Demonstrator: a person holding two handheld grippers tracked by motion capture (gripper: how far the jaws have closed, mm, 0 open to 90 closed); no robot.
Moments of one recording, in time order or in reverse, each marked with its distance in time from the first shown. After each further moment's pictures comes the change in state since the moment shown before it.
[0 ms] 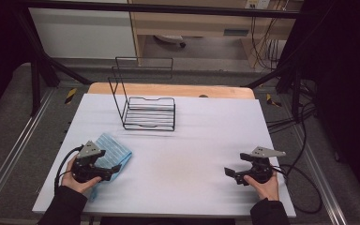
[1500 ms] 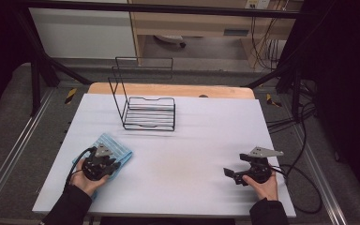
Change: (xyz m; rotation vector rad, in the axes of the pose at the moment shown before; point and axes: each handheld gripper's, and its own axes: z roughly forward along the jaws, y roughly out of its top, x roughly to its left) left arm -0.006 -0.002 0.030 0.191 0.105 0.021; right arm 0.000 -0.001 0.003 0.026 -0.015 -0.006
